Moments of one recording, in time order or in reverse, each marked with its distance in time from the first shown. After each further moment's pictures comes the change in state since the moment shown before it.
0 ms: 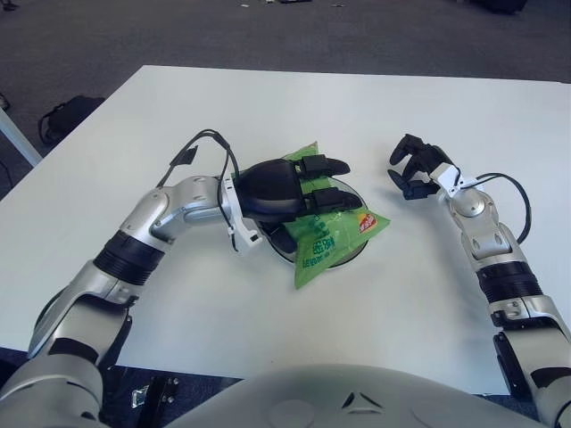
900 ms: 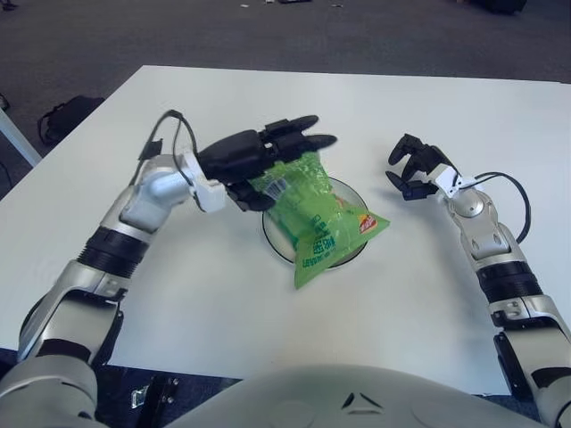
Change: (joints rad) left arm -0.002 0.031 0.124 0.179 -0.658 0.138 -0.277; right arm -0.002 -0.004 0.011 0.000 -0.023 -0.012 0.000
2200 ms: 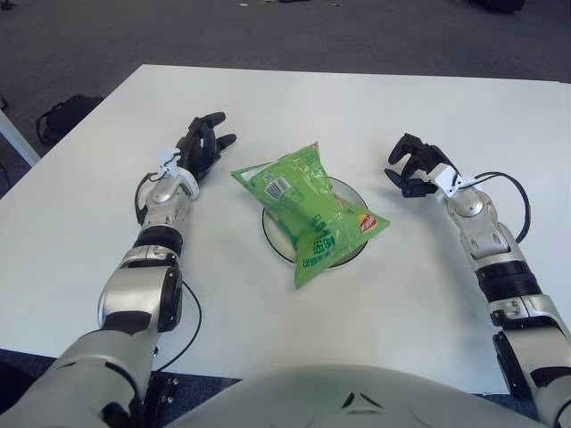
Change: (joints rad) left arm -0.165 -0.351 0.459 0.912 -0.278 0.383 0.216; right arm -0.001 0.010 -0.005 0.003 -0.006 0.001 -0.008
